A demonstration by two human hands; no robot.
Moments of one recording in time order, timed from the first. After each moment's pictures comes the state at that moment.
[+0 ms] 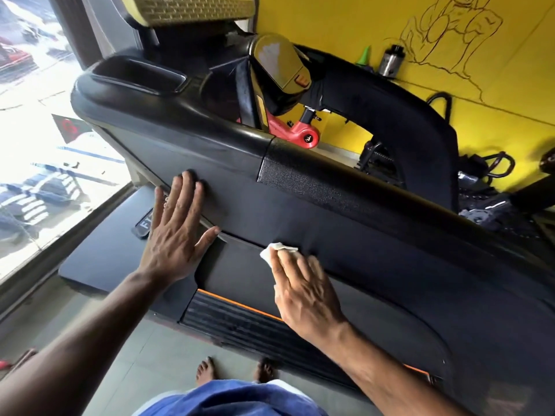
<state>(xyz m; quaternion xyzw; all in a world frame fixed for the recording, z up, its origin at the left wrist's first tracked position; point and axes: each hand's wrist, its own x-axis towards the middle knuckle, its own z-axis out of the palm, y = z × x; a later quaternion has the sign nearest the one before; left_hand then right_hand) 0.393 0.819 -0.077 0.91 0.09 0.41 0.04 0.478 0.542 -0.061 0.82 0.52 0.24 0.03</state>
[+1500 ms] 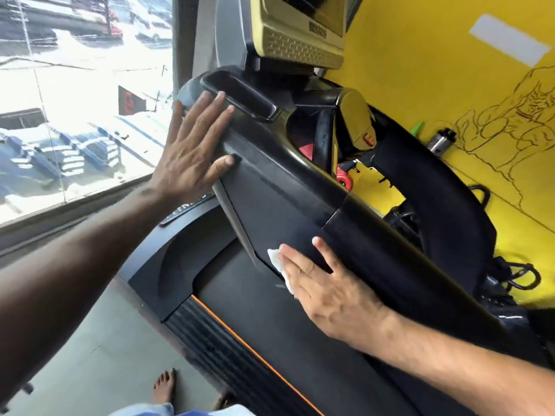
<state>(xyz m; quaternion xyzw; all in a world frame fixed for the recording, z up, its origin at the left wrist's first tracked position) 0.389 0.928 0.014 0.85 0.15 0.50 -0.01 0.522 0.596 0.048 0.50 0.69 0.36 0.37</state>
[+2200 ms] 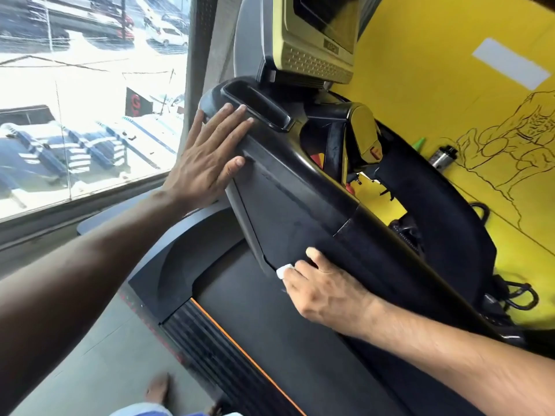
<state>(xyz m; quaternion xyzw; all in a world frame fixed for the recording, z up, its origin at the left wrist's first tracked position) 0.376 0.919 0.020 0.87 0.14 0.48 0.06 0.517 0.626 0.048 0.42 0.74 0.38 0.35</state>
